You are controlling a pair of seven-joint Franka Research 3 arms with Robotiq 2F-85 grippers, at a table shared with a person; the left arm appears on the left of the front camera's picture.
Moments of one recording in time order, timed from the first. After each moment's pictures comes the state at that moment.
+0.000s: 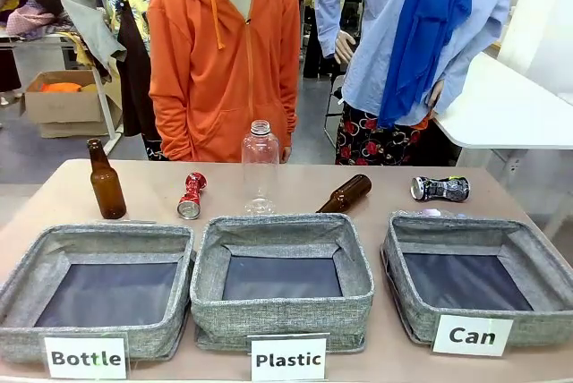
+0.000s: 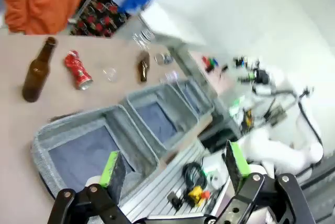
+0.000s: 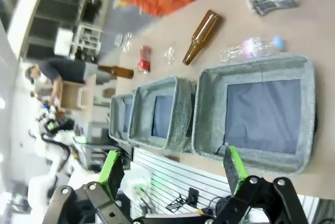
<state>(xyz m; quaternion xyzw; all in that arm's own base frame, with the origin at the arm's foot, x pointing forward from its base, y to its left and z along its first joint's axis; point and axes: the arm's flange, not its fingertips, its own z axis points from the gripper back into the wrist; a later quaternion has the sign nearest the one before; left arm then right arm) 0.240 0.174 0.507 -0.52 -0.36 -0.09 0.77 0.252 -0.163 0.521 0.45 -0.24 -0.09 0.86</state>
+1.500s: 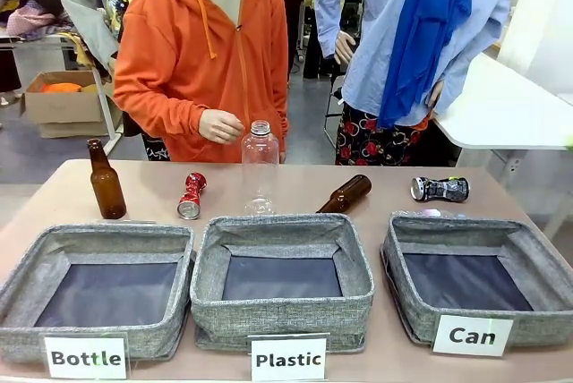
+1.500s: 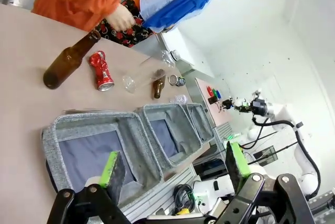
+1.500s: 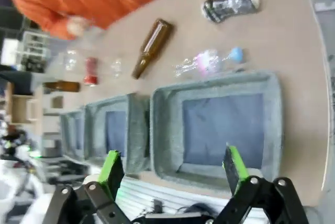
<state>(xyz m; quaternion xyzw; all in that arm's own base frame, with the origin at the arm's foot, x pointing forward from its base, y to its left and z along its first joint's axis) 0.250 0.195 0.477 -0.53 -0.34 0.02 0.77 0.330 -0.109 0.532 0.29 -0.21 -0.09 0.93</state>
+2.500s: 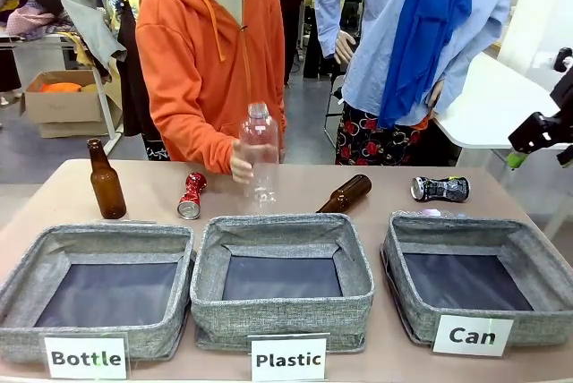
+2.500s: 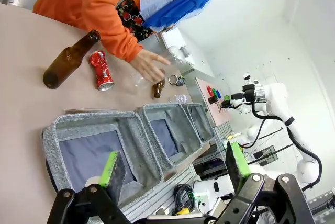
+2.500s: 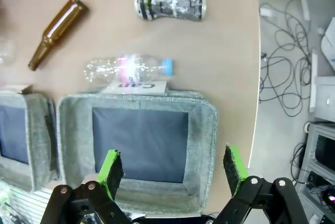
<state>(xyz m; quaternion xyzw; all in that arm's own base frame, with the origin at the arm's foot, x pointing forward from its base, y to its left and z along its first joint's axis) 0.251 0.195 0.478 -0.53 -0.34 0.02 0.77 0.413 -0.040 0.516 0.02 -0.15 0.01 0.99</state>
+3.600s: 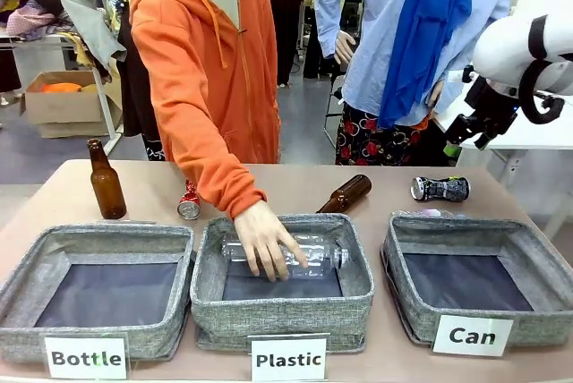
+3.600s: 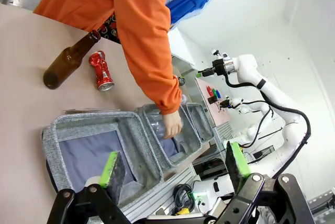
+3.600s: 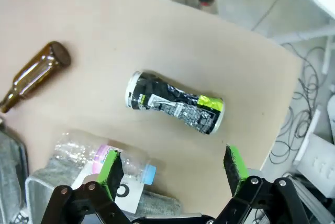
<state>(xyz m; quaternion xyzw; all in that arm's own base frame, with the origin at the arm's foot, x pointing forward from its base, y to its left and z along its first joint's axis) 0.250 0.196 0.478 -0.53 -0.34 0.02 0.77 0.621 -0.046 0.431 0.04 -0.11 0.16 0.98</state>
